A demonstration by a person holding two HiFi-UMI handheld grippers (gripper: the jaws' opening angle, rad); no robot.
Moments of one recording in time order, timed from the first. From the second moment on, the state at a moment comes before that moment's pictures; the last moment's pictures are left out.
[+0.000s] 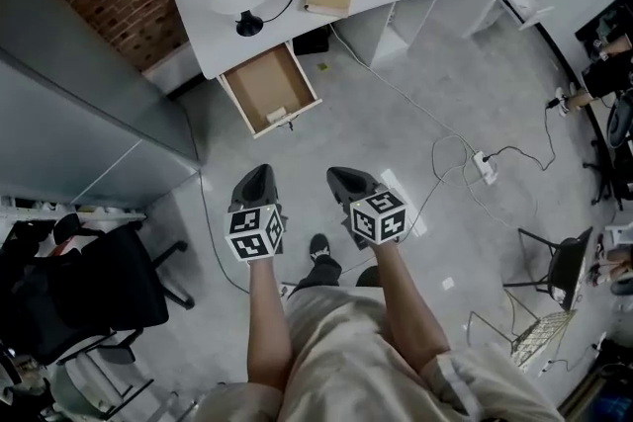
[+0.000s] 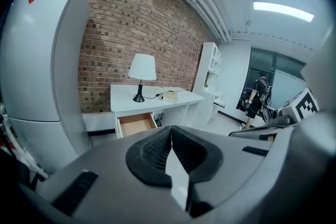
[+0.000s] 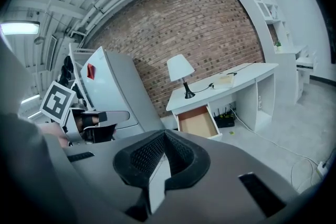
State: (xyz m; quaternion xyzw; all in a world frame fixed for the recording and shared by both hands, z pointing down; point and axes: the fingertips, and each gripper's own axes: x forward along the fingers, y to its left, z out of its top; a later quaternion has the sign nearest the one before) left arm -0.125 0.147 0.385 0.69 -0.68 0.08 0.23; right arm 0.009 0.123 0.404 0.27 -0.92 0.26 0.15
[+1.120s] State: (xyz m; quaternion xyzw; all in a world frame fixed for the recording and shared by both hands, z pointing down) left arm -0.194 -0.053 0.439 0.66 -0.68 0.15 0.27; right arm -0.097 -0.120 0.454 0.21 -0.91 0.29 0.19
